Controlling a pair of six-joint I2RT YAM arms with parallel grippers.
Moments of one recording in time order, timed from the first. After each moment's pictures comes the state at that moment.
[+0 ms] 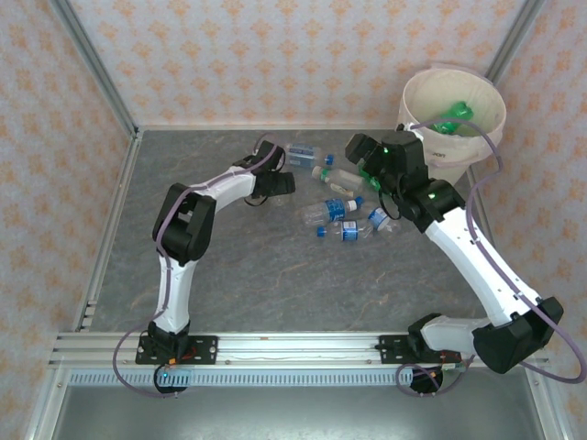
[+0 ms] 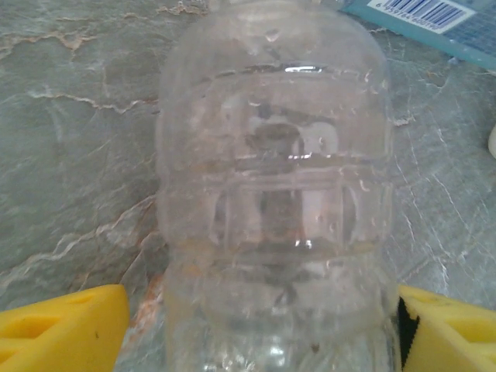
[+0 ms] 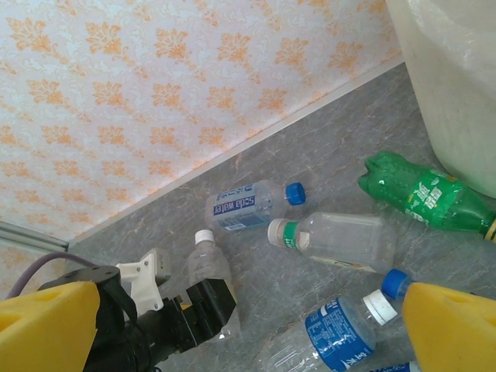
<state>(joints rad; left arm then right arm) -0.39 2.17 1.62 -0.47 -0.03 -0.56 0.47 1.24 1.33 -0.58 0.27 0.79</state>
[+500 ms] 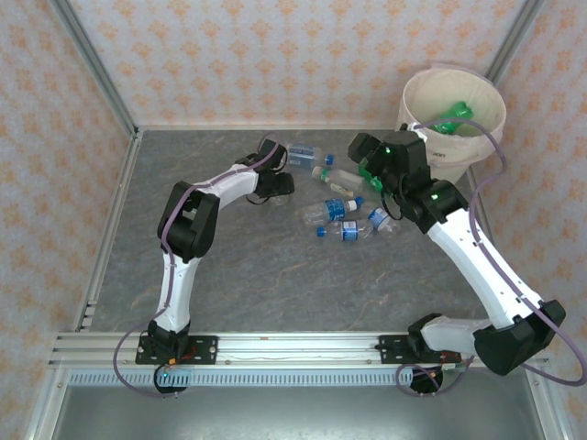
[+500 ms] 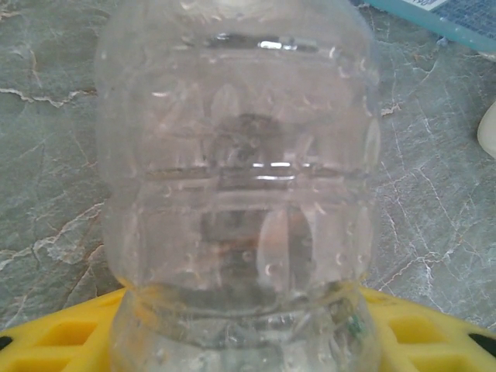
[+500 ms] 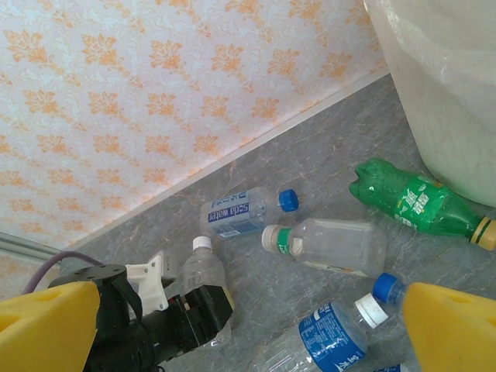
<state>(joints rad) -0.39 2.21 1.67 -0.51 0.03 -0.56 0.47 1.22 1.34 -0.60 0.30 0.79</state>
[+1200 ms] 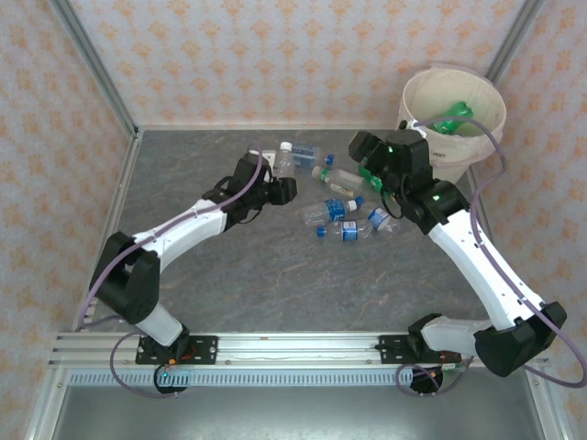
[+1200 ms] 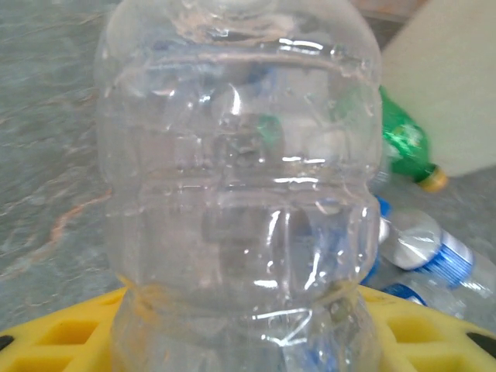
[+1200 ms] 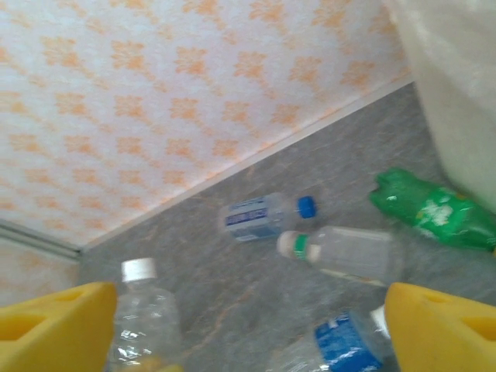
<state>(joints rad) -0.51 1.57 1.11 -0.14 0.06 -0.47 0.47 1.22 1.34 -0.54 0.24 0.76</state>
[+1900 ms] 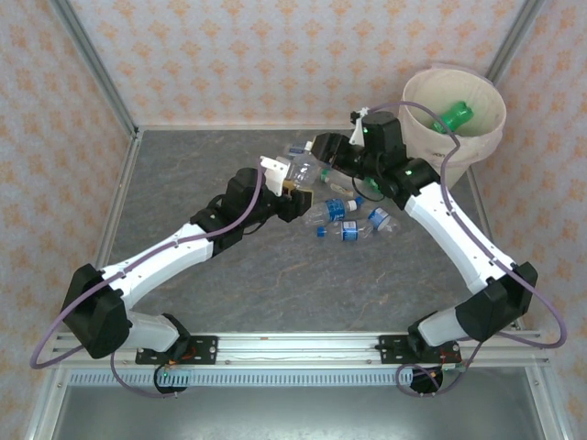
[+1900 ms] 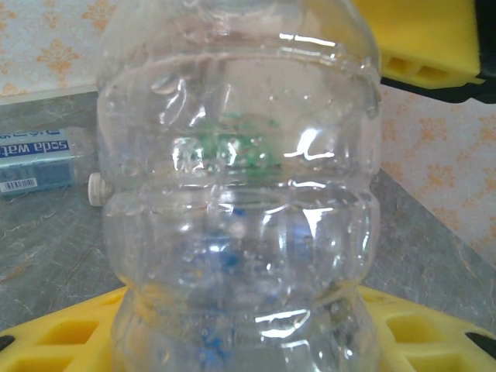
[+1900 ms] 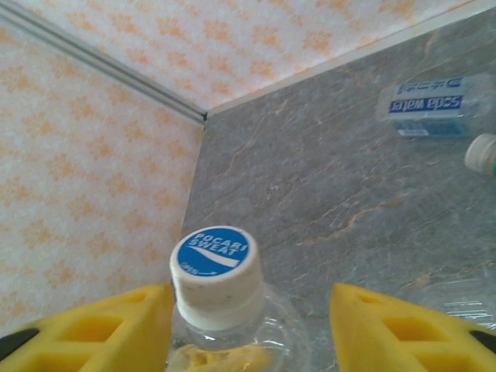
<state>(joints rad) -0.65 1.35 1.02 -0.02 0.11 -0.30 0.50 1.44 1.48 -0.50 -0.26 0.77</state>
